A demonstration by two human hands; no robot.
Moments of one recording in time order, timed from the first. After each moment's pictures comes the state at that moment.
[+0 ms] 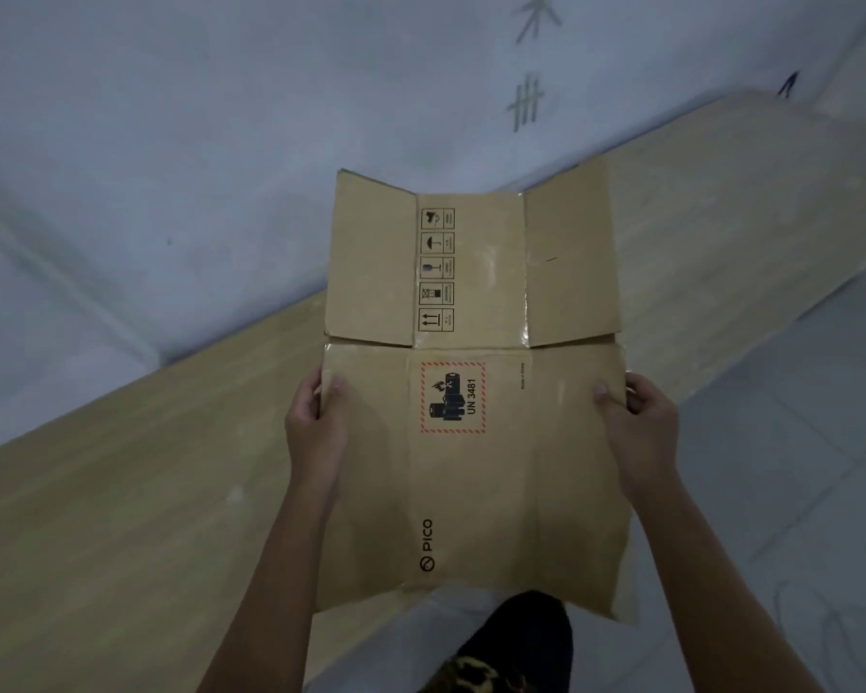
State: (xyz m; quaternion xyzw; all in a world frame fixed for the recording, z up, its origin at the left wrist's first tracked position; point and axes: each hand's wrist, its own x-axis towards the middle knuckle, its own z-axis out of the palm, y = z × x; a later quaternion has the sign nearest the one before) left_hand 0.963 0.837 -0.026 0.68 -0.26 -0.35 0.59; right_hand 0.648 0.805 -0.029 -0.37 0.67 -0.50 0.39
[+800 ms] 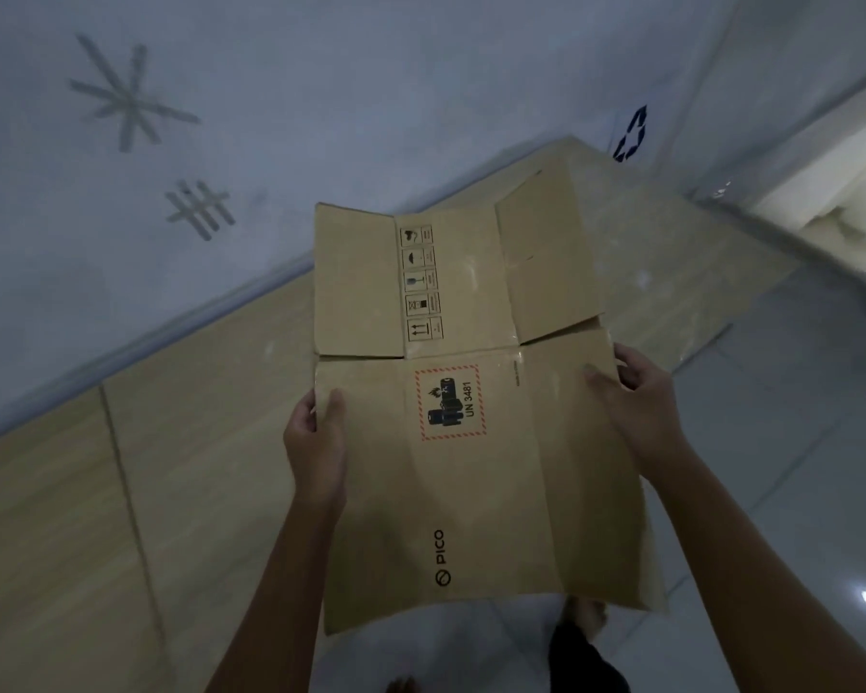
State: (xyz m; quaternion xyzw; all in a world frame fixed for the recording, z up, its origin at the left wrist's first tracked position) left_hand 0.445 0.451 -0.056 0.71 -0.24 -0.35 0.56; right_hand 0.124 0.410 -0.022 -0.42 0.65 -0.45 0.44
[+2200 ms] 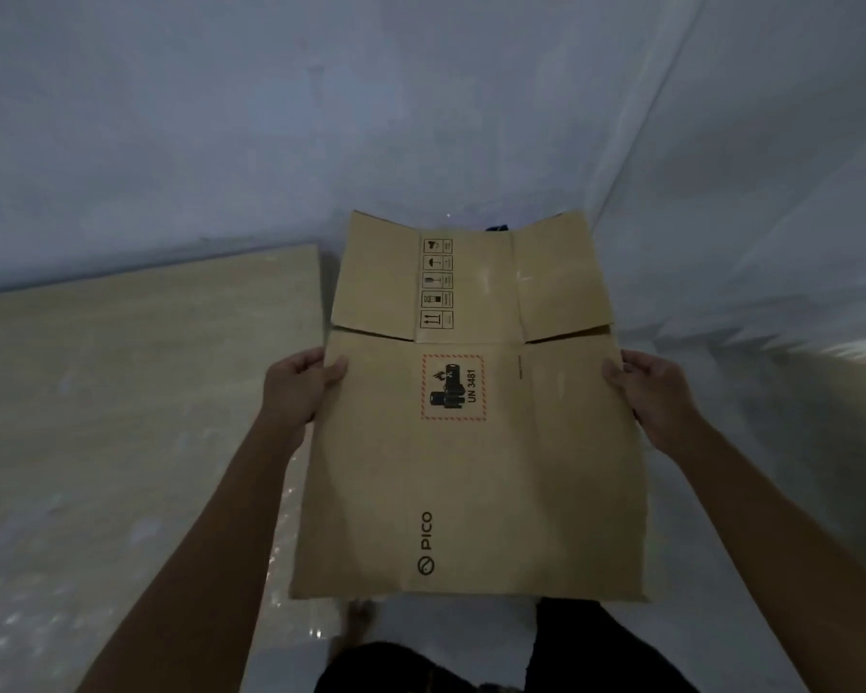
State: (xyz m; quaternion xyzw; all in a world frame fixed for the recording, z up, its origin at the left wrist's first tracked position) left_hand -0.186 -0.194 -0.099 0.77 -0.09 -0.38 0.51; right_hand -0.541 -0.381 -0.105 -0.48 0.62 -0.25 0.57
